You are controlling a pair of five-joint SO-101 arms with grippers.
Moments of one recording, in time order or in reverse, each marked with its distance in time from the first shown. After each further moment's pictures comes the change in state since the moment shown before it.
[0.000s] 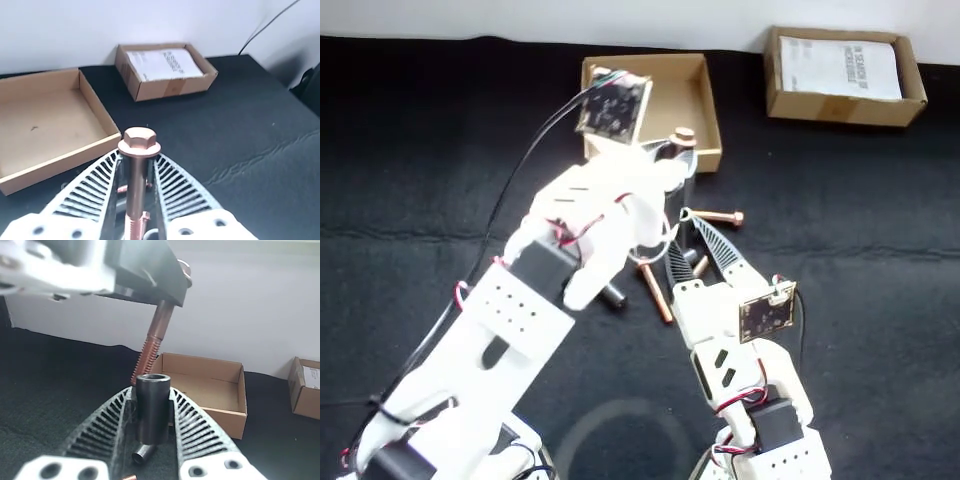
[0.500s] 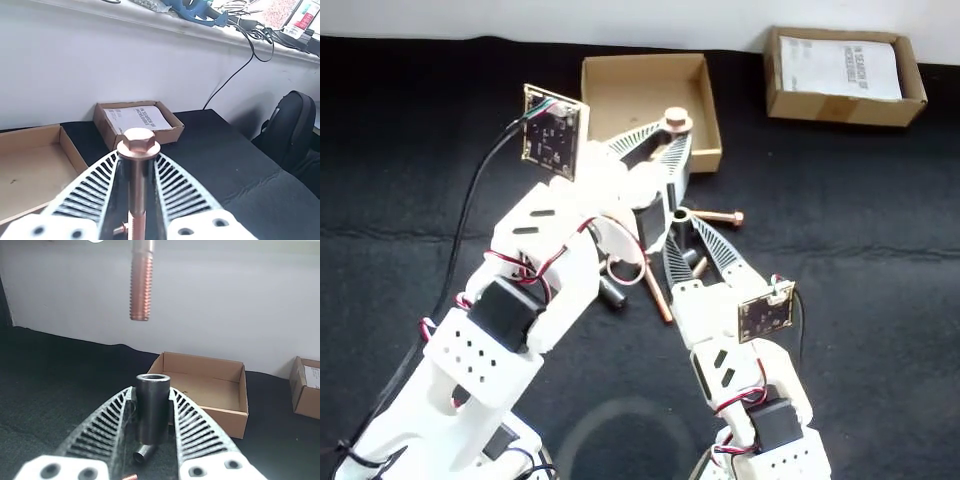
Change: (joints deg) left arm 0.7 -12.2 4.3 -6.1 0.5; right arm -0.1 0.0 0.0 0.0 0.0
